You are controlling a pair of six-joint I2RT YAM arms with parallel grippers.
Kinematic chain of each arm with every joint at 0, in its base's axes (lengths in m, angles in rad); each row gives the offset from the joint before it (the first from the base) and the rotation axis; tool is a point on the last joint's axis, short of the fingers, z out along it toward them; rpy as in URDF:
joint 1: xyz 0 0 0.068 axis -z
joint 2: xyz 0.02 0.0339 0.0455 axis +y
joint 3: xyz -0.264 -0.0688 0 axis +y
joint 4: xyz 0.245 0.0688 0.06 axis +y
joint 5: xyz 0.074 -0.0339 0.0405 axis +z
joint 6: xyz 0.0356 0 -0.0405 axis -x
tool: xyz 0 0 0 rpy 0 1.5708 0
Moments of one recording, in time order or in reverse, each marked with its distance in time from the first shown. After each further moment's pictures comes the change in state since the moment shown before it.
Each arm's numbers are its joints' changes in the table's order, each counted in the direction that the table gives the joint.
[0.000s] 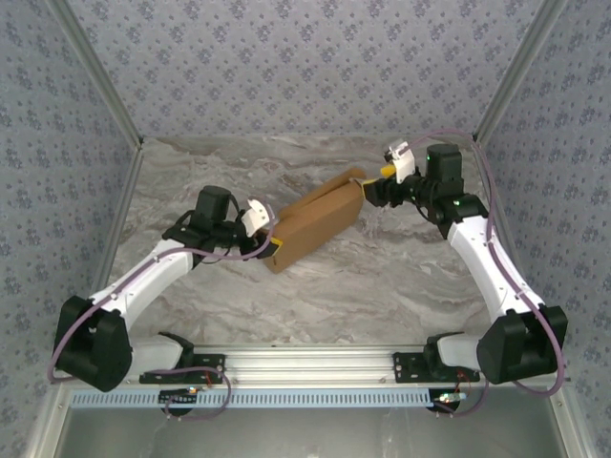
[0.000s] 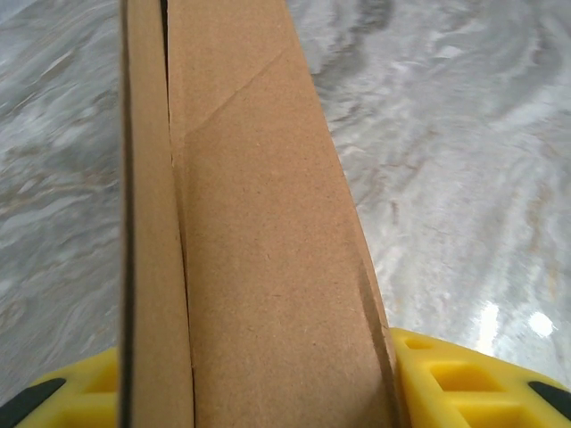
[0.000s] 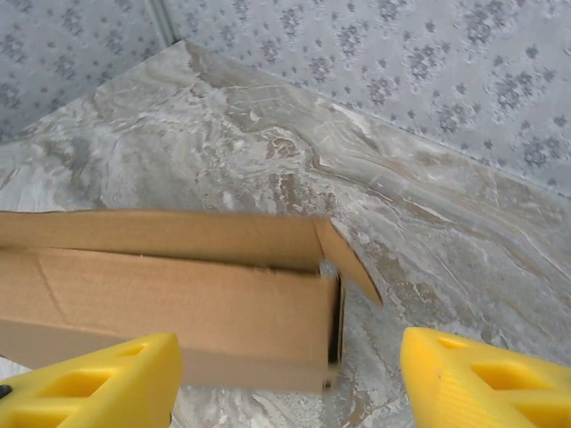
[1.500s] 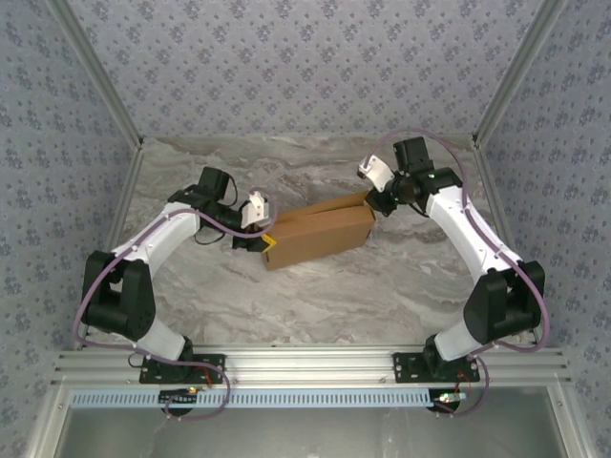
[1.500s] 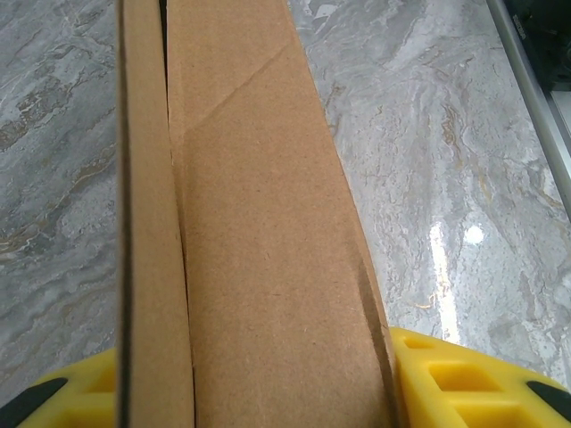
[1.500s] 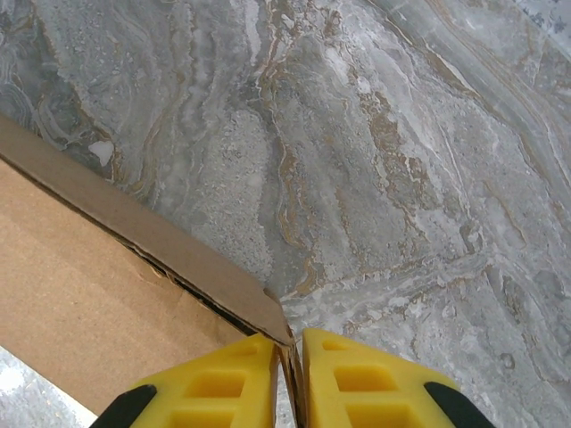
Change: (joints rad) left arm -0.118 0.277 -0.254 0.368 -0.226 -0.523; right arm -0.106 0.238 -0.226 0.403 -0.282 0.300
